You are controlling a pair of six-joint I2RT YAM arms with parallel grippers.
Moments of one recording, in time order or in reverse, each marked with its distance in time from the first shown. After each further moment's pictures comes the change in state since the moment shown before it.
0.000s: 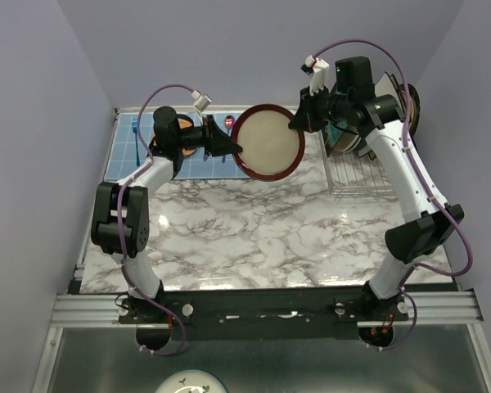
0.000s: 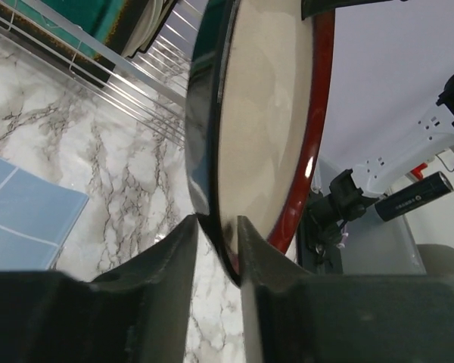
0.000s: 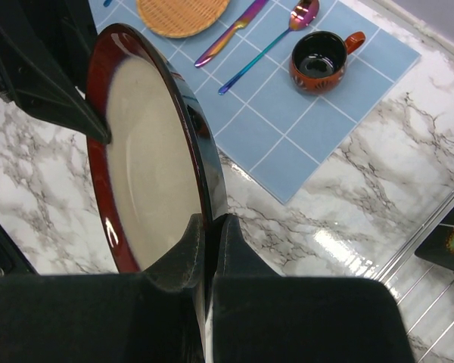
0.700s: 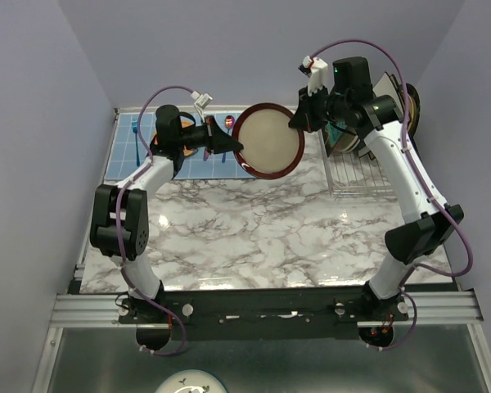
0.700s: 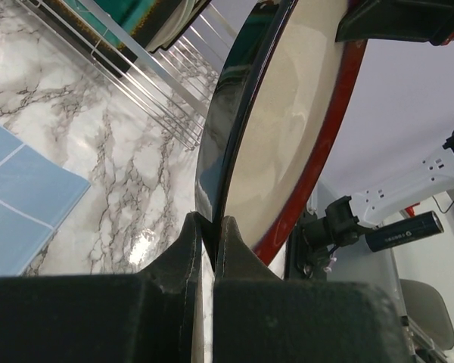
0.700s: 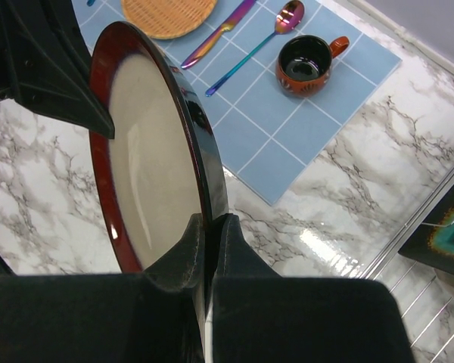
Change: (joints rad) left arm -0.024 -0.022 0.014 -0.132 -0.088 -0.023; right arm 0.017 0.000 0.000 0.007 0.059 -0.023
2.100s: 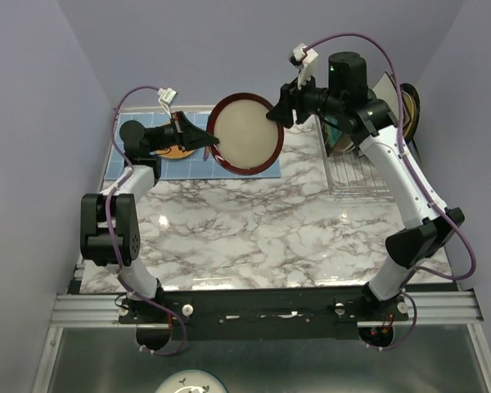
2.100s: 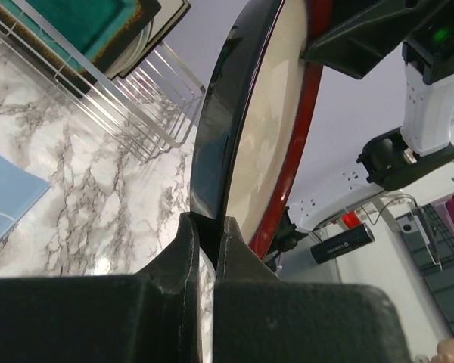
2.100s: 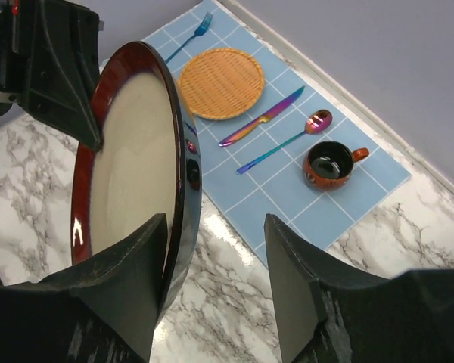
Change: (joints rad) left arm 0.176 -0.089 -0.136 0.570 0.113 -0.588; right arm 0.055 -0.024 -0.018 0.226 -0.052 -0.014
